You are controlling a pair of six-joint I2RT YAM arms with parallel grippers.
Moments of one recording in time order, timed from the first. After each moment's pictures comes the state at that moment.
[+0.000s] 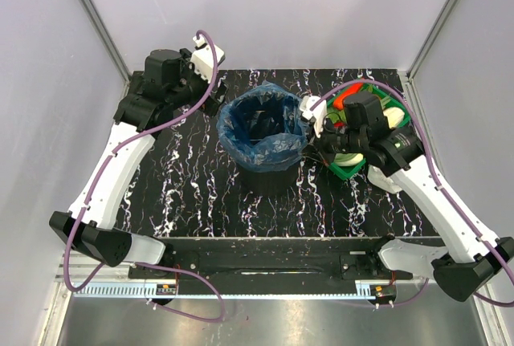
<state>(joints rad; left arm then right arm) -0.37 1.38 1.63 -0.69 0.16 0.34 0.56 1.16 1.35 -0.81 -0.51 -0.34</state>
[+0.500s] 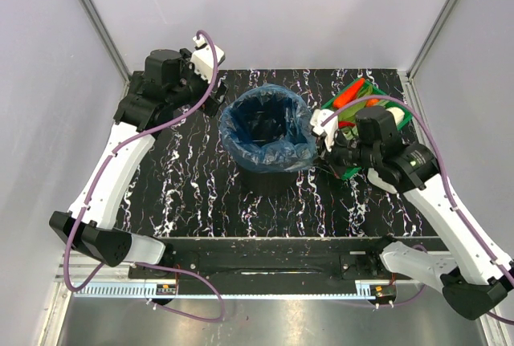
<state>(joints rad) -0.37 1.38 1.63 -0.69 0.16 0.34 0.56 1.03 1.29 -0.87 -0.46 -0.36</state>
